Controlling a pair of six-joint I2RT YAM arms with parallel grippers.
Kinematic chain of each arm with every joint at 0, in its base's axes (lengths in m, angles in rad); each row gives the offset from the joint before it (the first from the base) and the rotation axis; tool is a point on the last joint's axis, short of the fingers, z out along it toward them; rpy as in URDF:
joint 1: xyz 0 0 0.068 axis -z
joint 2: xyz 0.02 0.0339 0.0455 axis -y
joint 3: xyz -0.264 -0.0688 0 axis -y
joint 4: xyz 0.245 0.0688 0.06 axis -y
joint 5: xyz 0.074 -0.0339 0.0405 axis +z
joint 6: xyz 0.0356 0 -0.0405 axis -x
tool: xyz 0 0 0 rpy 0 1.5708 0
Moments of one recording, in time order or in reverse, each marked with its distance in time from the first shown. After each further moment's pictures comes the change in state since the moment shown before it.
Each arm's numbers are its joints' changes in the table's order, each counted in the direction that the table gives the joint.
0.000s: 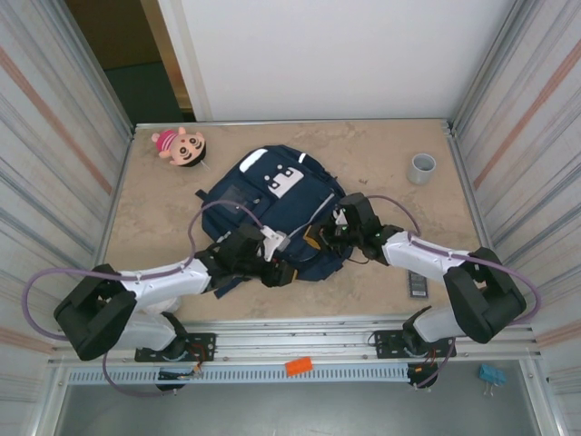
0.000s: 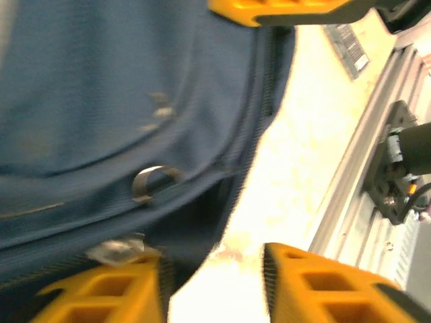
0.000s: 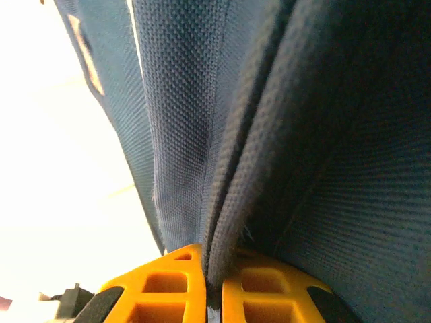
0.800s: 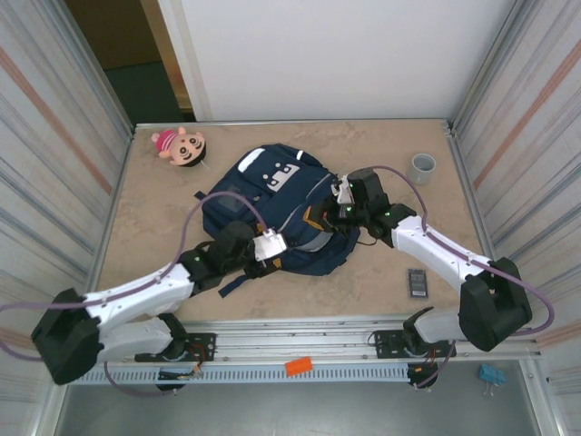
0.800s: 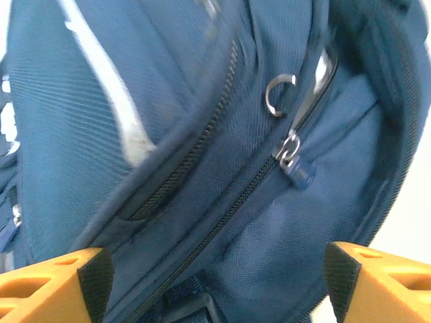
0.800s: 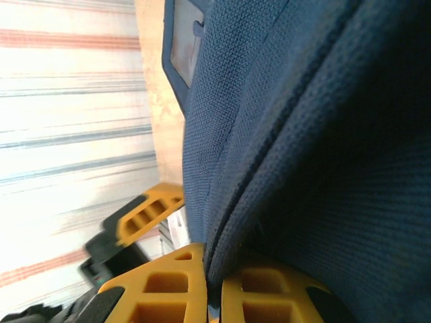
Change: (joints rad) left arm 0.007 0.151 0.052 -0.171 0.524 -0.913; right arm 0.056 0.048 0.224 -0.256 0.093 0.267
